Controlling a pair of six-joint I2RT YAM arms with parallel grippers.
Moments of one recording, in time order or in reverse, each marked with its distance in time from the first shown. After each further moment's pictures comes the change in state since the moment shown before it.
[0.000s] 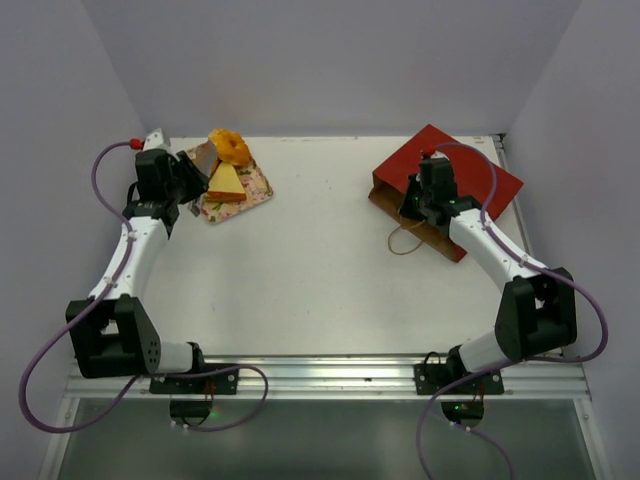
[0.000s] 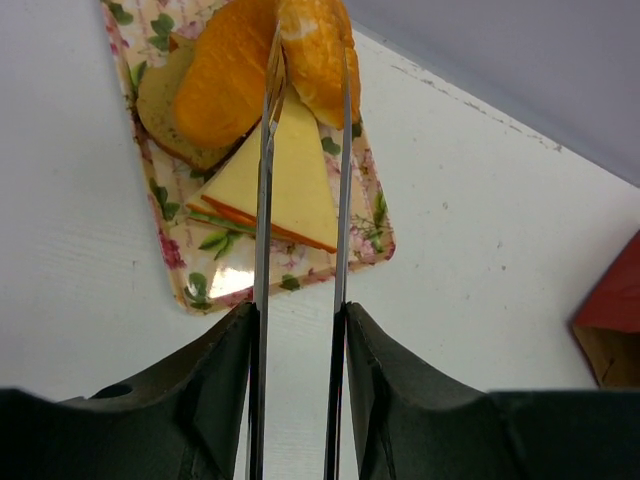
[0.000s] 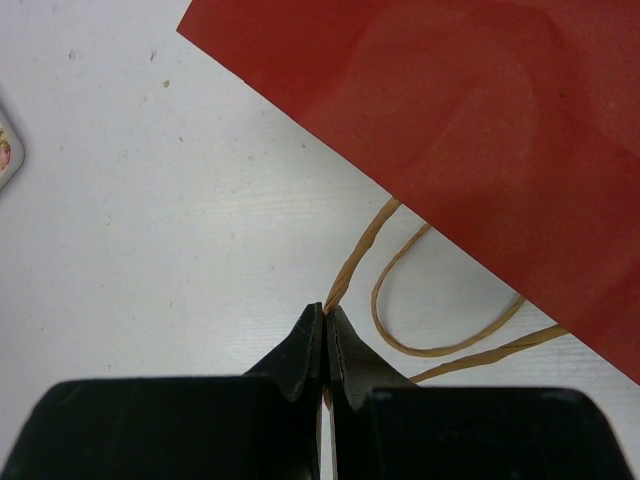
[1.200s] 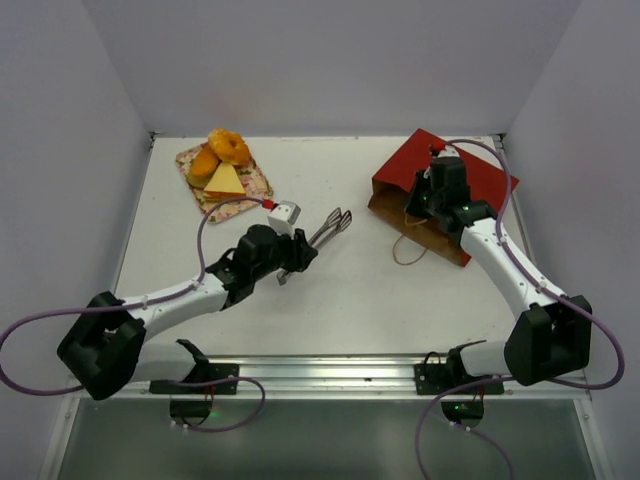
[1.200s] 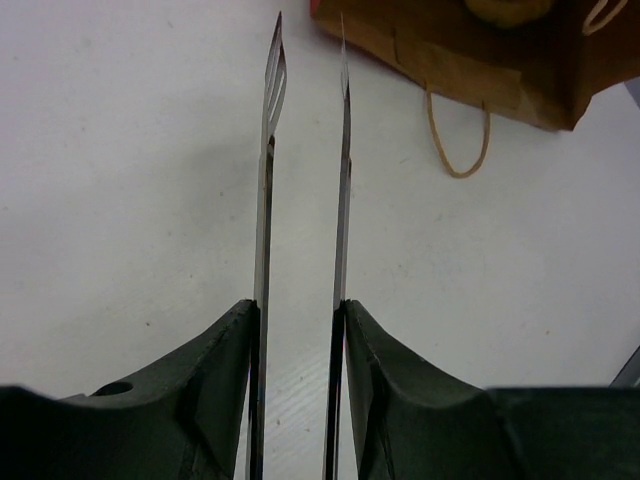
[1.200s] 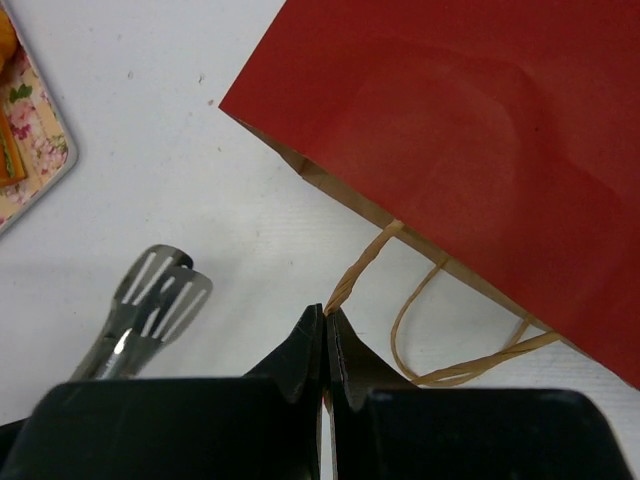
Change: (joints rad) left arm -0.757 -0.118 -0.473 0.459 -0.029 0.051; right arm 0.000 -0.133 -0.002 -0.037 -0.011 -0.038
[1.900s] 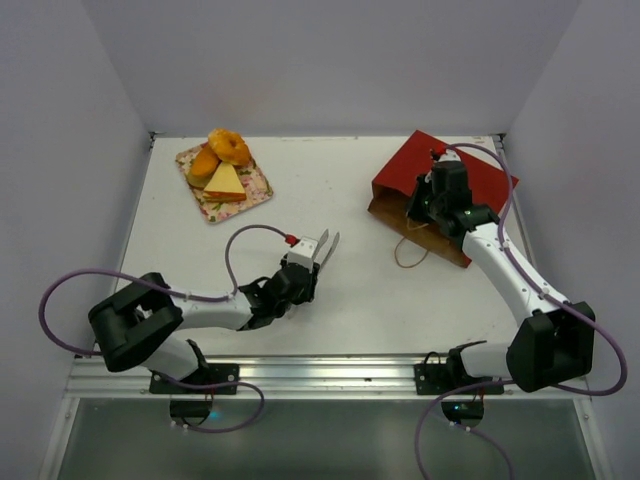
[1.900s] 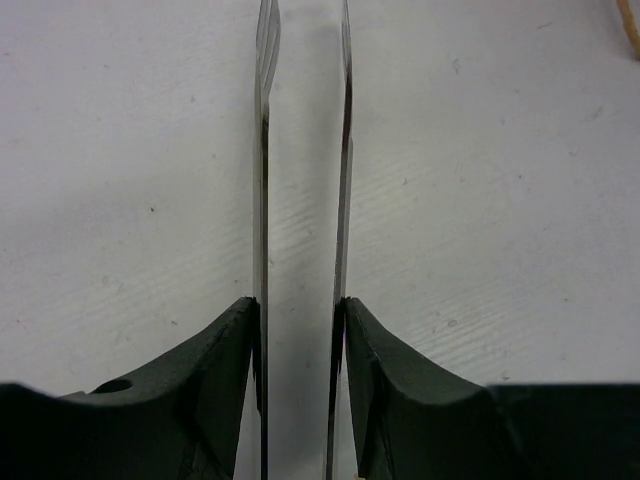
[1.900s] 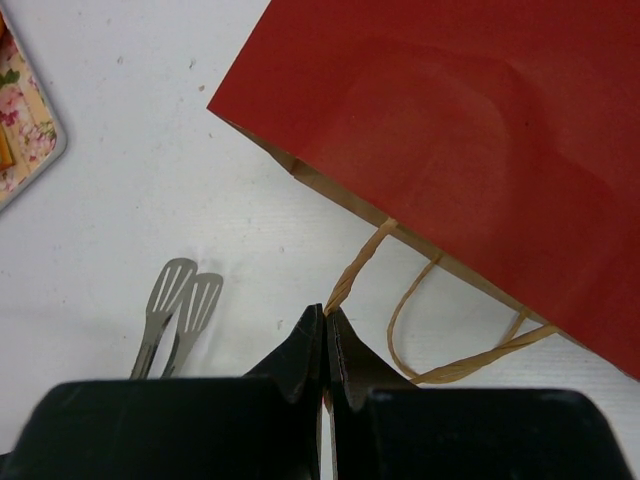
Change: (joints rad) left arm -0.294 0.180 -0.113 0.088 -0.463 -0.021; right arm 0.000 -0.033 -0.029 -0.018 0.003 -0.012
